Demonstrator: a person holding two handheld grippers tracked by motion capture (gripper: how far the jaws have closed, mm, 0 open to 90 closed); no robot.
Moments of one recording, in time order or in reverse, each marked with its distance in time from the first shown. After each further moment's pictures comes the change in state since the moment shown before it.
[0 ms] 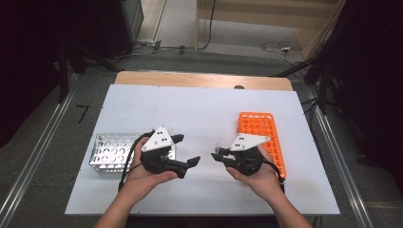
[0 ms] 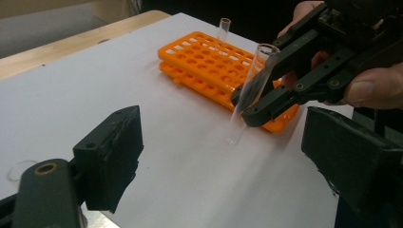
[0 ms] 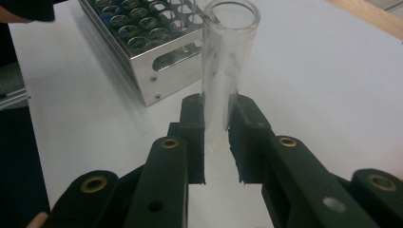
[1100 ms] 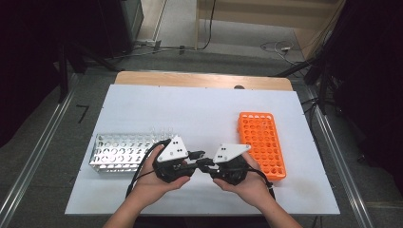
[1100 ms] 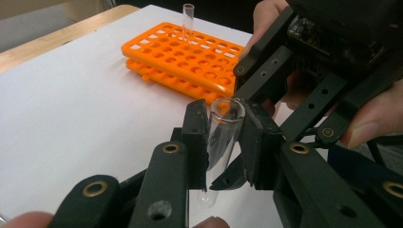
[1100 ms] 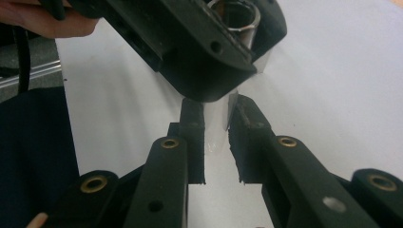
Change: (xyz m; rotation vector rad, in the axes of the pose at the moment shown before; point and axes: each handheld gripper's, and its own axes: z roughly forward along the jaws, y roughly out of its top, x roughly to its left) left arm -0.020 -0.005 0.018 0.034 -0.076 0.097; right arm 0.031 0.006 0.020 0.041 0.074 -0.090
